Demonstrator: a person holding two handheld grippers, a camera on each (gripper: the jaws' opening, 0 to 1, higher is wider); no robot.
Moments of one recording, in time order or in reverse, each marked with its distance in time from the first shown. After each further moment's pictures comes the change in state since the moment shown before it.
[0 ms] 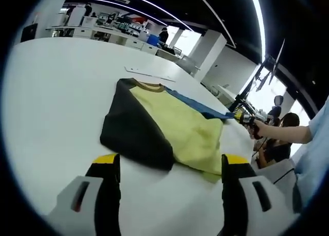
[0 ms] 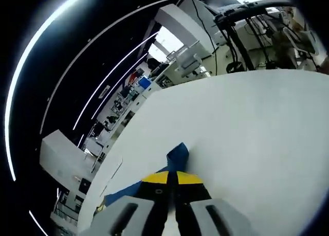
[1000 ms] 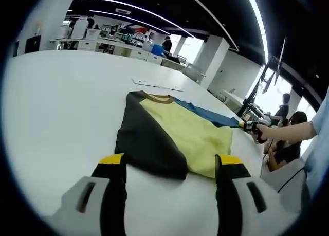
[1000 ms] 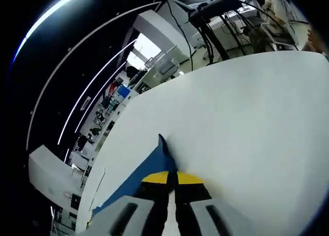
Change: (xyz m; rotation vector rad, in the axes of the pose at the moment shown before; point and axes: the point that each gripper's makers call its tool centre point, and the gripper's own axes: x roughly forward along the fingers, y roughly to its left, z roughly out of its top) left arm -0.003 0.016 0.019 0.054 -0.098 0.071; right arm 0.027 -0.022 0.003 0.089 -0.063 -0.123
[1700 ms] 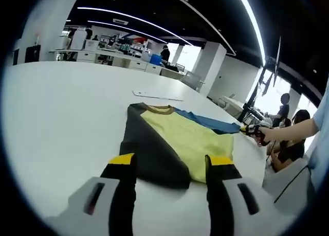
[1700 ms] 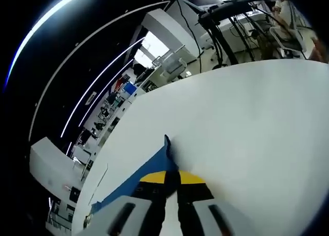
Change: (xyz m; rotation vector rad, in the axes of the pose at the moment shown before) left arm 0.000 0.000 0.017 0.057 -0.070 -0.006; right arm -0.009 0.007 0.005 -0.096 0.011 0.026
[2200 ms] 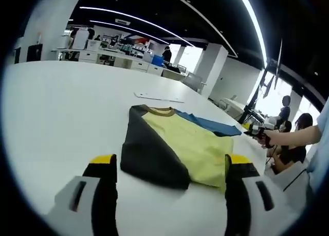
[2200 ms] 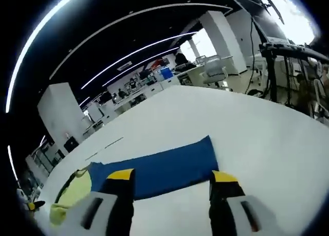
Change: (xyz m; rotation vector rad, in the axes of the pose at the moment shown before) left arm -0.009 0.004 0.004 -0.005 0.006 0.022; right arm -0.013 0.051 -0.021 -0.483 0.089 0.247
